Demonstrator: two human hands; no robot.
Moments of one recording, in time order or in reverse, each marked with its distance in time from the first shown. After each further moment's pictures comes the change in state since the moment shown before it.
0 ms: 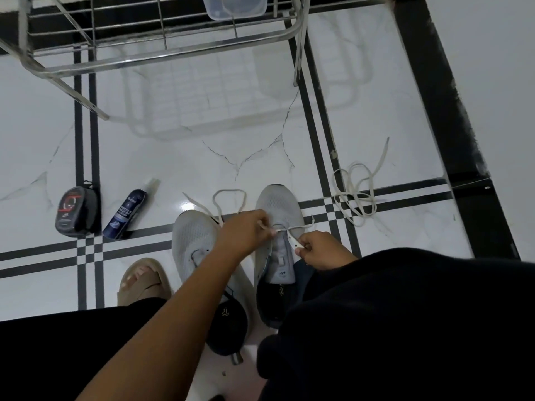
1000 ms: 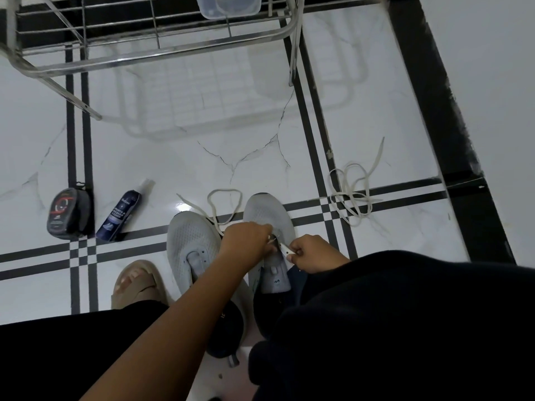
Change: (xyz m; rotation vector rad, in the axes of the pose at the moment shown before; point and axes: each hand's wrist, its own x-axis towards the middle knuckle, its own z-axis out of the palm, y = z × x) left_hand -0.006 0.011 0.017 0.596 0.016 0.201; right_hand 0.003 -0.002 0.004 0.007 -0.080 -0.035
